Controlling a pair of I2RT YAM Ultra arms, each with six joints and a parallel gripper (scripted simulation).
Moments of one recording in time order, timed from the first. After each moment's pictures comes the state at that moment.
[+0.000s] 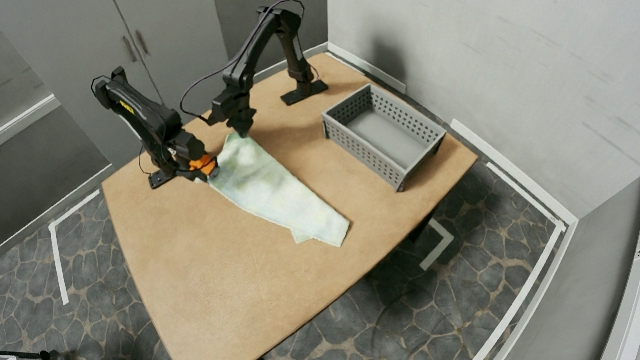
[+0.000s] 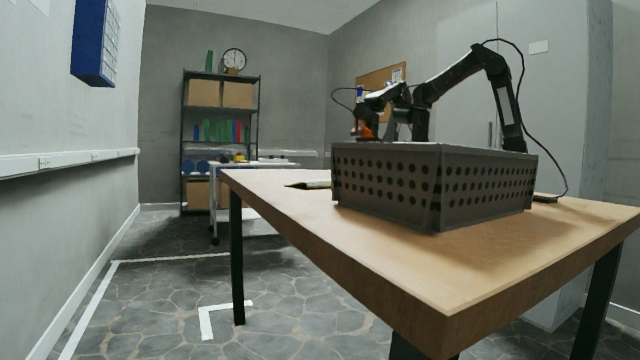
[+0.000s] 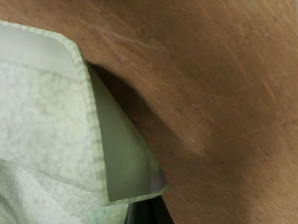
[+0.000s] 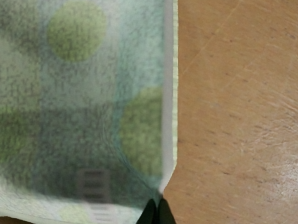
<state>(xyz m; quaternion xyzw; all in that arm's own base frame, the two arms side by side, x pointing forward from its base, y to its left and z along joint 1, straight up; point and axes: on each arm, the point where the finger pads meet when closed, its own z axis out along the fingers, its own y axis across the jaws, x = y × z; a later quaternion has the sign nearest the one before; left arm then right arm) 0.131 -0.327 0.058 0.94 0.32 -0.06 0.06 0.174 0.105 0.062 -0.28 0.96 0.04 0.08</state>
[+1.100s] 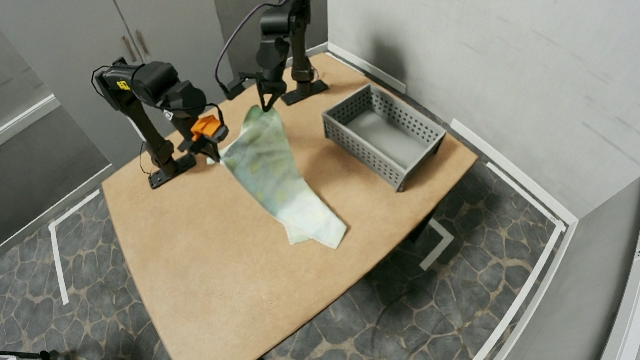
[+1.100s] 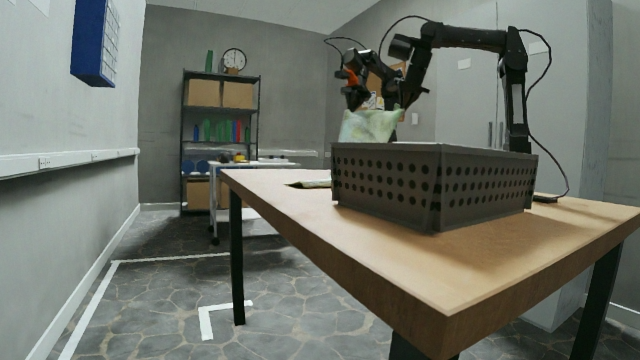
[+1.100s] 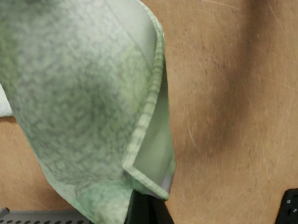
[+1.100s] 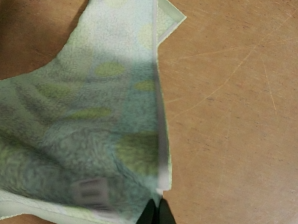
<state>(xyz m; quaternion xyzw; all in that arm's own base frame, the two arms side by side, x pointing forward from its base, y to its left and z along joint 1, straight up) 0.252 -0.265 0.236 0.78 0.60 -0.08 0.19 0.290 0.166 0.242 -0.26 0.94 0.07 0.19</state>
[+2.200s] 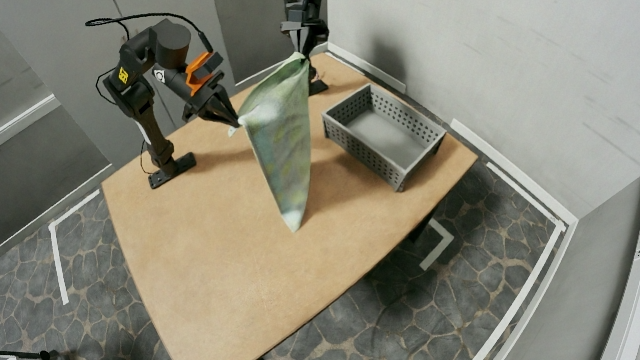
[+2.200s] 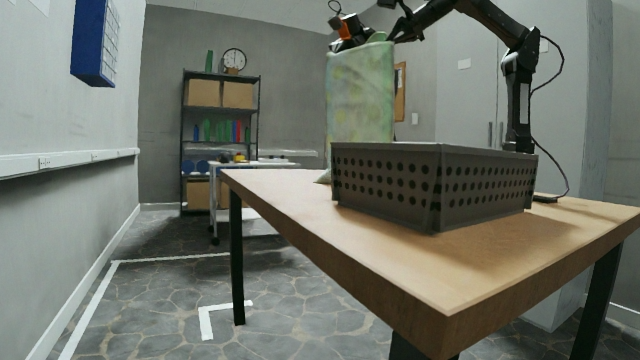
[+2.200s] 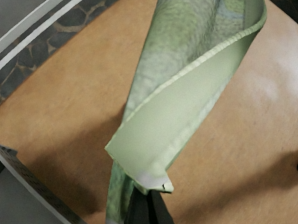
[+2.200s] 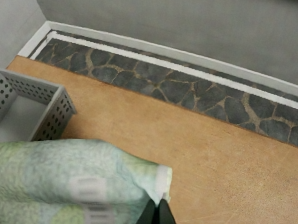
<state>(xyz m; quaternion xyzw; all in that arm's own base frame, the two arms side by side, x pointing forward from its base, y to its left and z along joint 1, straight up) 0.351 -0.196 0.418 0.39 0.80 -0.13 0.44 0.389 0.224 0.408 -0.24 0.86 0.13 0.43</state>
